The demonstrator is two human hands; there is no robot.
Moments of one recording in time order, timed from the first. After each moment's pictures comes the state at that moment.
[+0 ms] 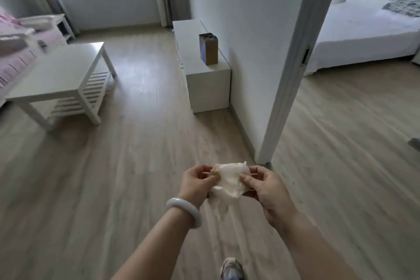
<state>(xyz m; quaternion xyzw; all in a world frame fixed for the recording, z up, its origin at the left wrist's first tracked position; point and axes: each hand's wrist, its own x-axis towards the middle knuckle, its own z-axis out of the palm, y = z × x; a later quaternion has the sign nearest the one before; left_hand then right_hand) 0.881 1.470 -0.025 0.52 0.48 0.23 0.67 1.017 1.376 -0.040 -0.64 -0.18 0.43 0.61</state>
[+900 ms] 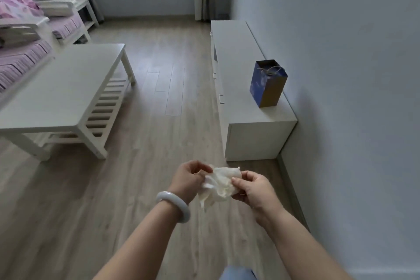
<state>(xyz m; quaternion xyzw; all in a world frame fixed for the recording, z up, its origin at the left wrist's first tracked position) 1.030 2.236 -0.042 0.53 0.54 0.25 0.60 1.176 2.152 -0.054 -0.64 -0.18 0.53 0.53</state>
